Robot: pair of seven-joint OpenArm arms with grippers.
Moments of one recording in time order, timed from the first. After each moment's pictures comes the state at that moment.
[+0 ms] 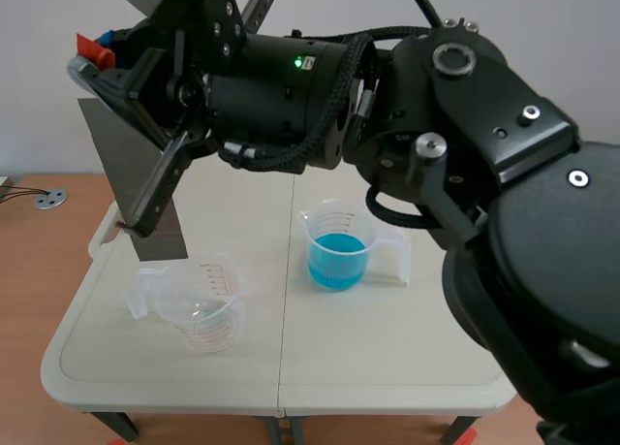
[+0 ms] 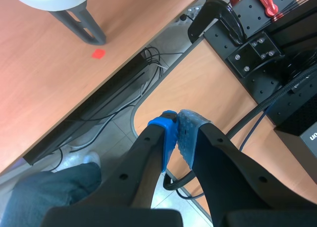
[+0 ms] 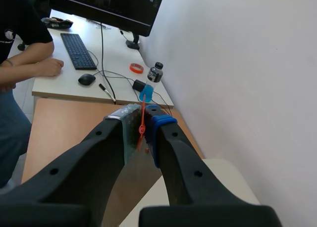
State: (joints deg) left arm 73.7 -46.7 -16.9 97.9 -12.5 -28.3 -11.5; right arm 6.9 4.0 -29.1 103.5 -8.0 42.1 2.4
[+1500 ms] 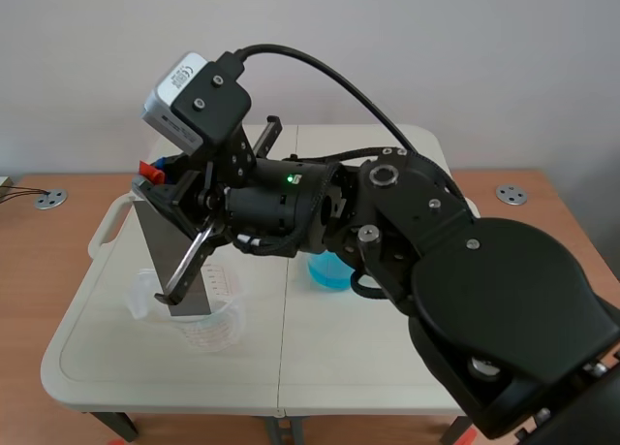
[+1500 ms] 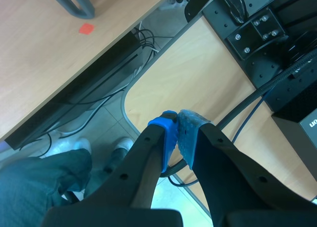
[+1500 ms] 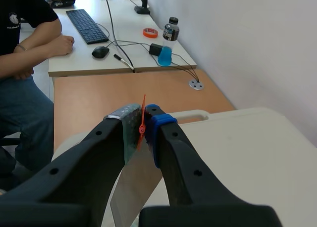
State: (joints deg) left arm 69.2 -46.7 -11.5 91.3 -11.8 -28.3 -11.5; right arm 7.1 2.2 -29.5 83.0 -9.8 40.3 8.5
